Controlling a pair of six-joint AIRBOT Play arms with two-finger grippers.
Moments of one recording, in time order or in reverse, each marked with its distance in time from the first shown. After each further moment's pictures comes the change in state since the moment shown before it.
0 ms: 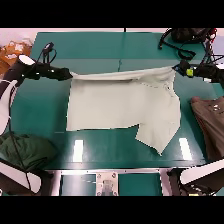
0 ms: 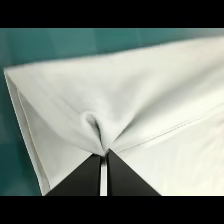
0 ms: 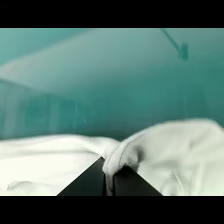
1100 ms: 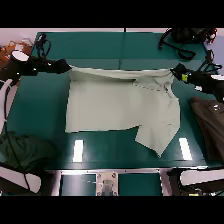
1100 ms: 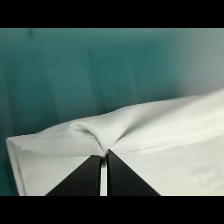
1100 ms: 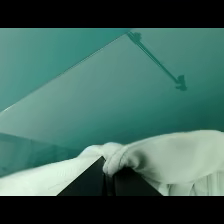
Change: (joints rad) left arm 0.002 0.051 -0.006 -0.111 0.158 -0.014; right arm 0.082 0.153 -0.304 0.331 -0.341 -0.169
